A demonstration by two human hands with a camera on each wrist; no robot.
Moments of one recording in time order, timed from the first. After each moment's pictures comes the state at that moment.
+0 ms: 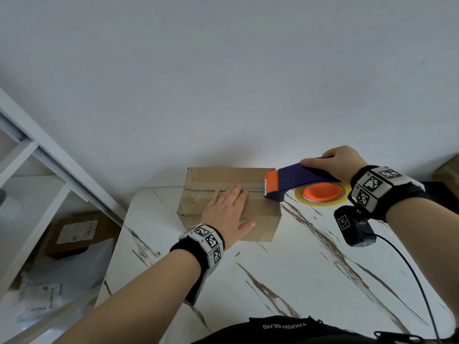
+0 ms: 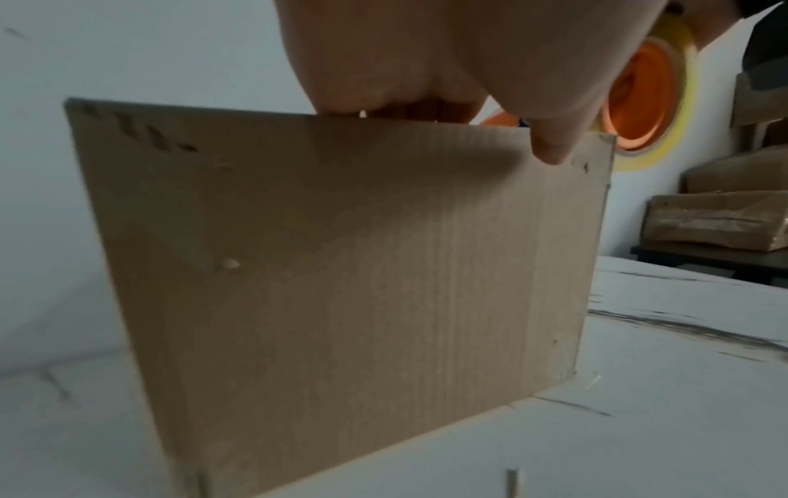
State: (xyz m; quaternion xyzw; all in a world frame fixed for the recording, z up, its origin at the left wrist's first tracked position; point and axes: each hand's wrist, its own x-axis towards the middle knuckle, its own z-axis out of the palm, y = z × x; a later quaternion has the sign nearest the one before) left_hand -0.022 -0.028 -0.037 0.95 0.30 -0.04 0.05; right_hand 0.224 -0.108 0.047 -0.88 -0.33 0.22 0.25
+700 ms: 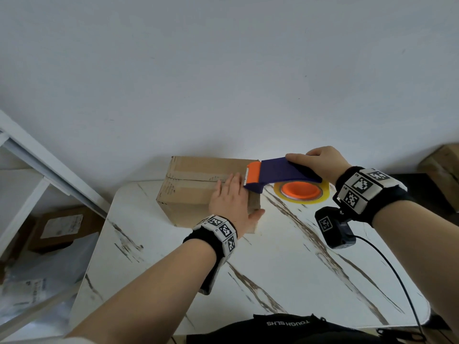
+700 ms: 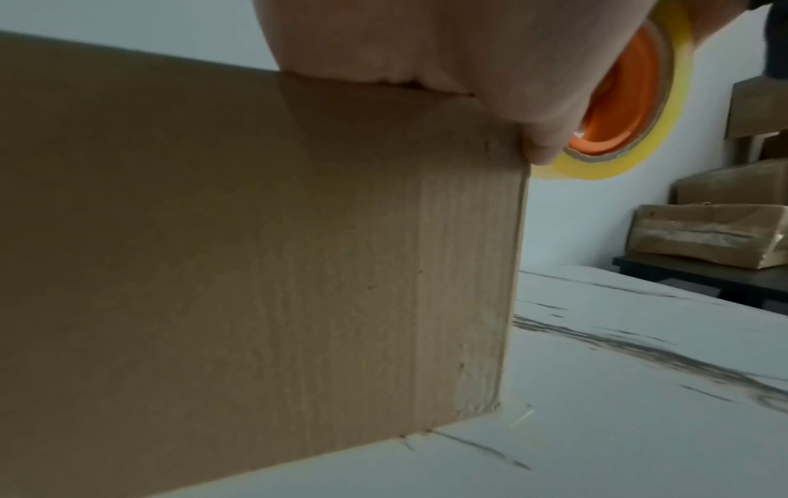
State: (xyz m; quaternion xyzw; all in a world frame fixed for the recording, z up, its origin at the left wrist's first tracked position) left_hand 0.034 -0.057 -0.046 0.93 0.37 -0.04 0.03; right_hand 0.227 -0.124 0.036 -0.85 -0.32 0.27 0.32
